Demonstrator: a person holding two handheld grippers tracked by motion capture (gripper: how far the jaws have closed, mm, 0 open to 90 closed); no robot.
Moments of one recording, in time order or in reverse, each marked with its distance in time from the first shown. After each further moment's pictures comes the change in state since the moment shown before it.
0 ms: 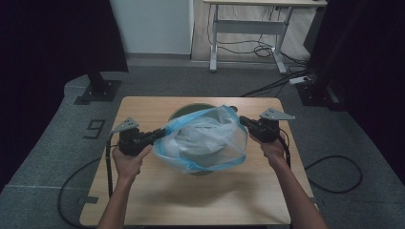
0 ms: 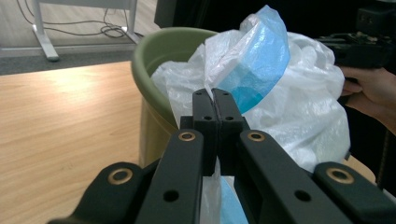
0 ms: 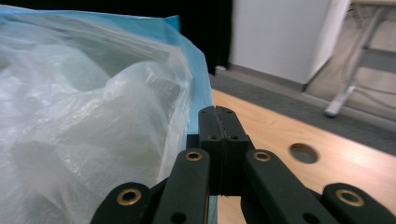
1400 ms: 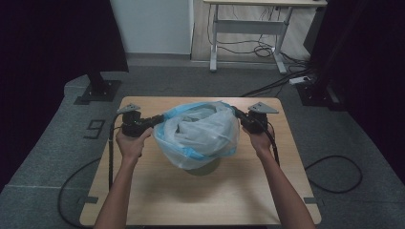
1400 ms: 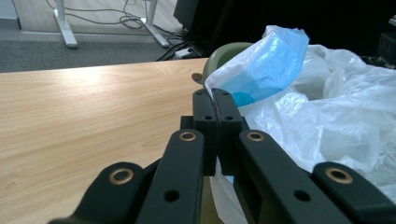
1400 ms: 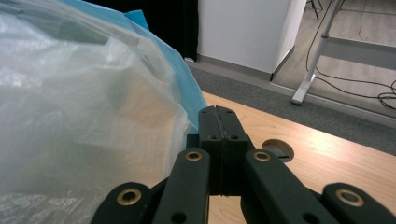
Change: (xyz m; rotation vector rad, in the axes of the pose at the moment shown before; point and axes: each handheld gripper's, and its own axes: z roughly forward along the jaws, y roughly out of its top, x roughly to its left) left arm 0.047 0.018 0.035 0.038 0.062 -0.069; right arm -0.016 -0.011 0.056 0.035 -0.141 0.012
